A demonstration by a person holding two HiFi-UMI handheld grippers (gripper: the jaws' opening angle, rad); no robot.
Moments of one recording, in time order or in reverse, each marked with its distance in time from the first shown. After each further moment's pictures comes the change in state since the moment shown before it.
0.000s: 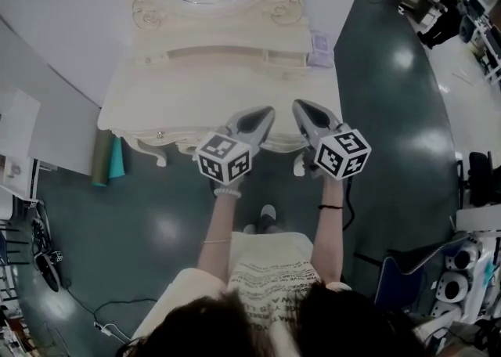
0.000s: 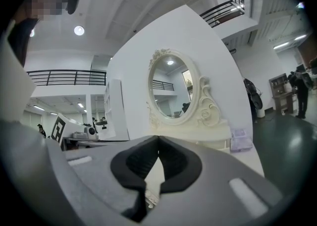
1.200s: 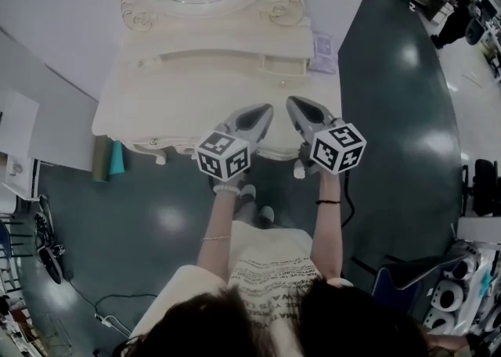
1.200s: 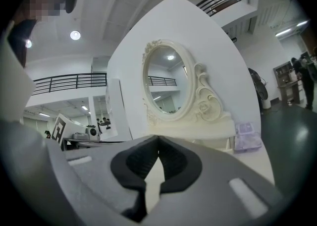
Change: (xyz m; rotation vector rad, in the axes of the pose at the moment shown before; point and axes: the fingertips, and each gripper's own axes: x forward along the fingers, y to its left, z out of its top) left arm 0.068 0.049 -0.012 -0.053 0.032 0.052; right arm 0.055 -0.066 -0.009 0.055 0.046 0.067
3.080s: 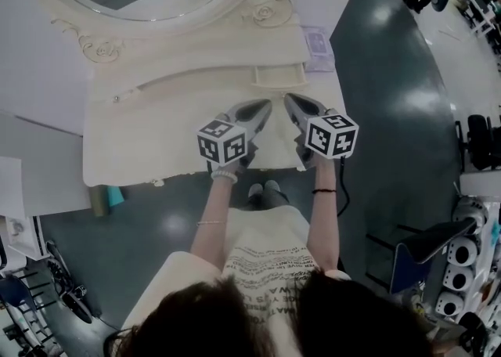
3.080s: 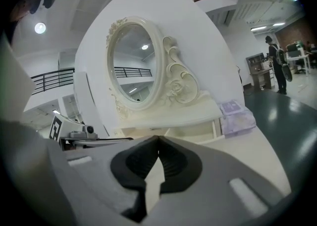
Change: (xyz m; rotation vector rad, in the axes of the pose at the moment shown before) left arm 0.076 0.104 -0.029 -0.114 0.183 -0.215; right arm 0.088 -0.089 -0.042 0.173 0.120 -0.268
